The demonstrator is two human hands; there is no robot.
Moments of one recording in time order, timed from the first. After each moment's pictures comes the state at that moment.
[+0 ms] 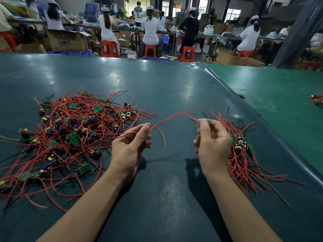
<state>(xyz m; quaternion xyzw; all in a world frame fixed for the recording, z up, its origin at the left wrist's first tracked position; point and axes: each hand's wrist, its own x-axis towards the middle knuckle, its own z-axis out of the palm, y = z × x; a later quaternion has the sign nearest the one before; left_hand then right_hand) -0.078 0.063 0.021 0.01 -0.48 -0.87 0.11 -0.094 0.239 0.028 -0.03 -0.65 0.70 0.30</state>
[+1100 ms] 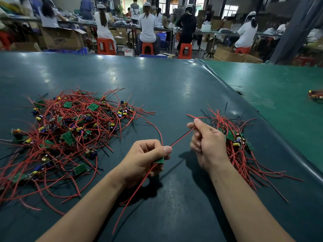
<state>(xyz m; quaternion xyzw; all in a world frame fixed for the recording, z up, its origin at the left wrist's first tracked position) -0.060 0.074 0.025 -0.10 -0.60 -0.78 -0.12 -0.102 0.244 0.032 -0.07 -0.53 0.84 0.09</state>
